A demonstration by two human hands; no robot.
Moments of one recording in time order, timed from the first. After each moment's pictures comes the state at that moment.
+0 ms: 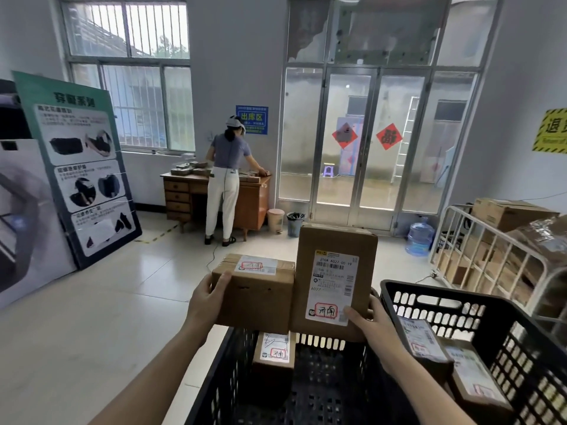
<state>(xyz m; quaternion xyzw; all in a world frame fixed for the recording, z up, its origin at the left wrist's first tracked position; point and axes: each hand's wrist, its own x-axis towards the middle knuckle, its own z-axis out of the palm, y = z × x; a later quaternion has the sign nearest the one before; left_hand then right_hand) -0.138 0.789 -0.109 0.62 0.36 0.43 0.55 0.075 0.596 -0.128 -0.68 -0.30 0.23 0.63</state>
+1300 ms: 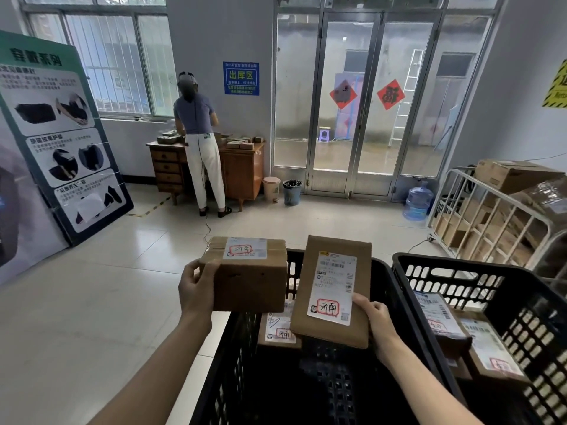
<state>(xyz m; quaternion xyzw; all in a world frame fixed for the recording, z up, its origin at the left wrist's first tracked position) -0.116 0.824 -0.135 0.46 0.41 0.51 0.60 0.109 0.643 -0.203 -0.68 -0.12 0.32 0.65</state>
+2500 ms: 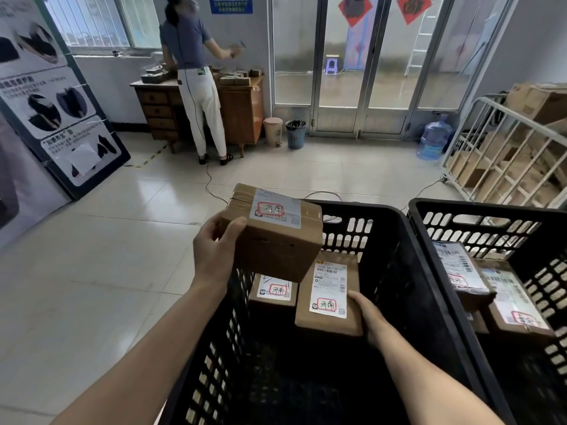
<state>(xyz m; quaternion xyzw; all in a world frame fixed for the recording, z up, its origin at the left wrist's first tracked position) -0.068 0.817 -0.157 0.56 0.35 0.45 0.60 0.144 0.665 -0.338 -0.68 0.02 0.45 0.58</state>
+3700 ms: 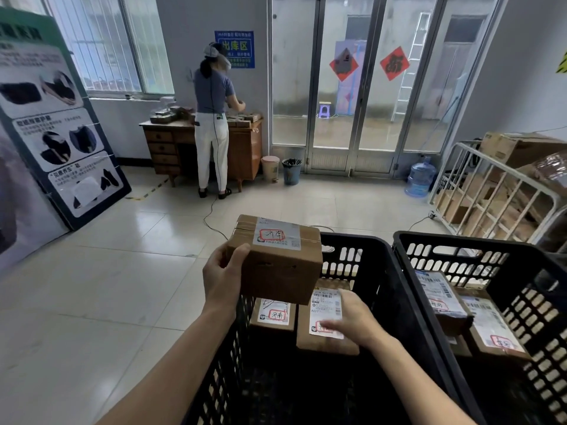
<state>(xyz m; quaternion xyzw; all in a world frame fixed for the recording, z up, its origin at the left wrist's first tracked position) -0.083 0.788 -0.136 0.52 0.36 0.46 0.63 0.100 0.656 -0.226 -0.85 -0.40 0.18 0.28</state>
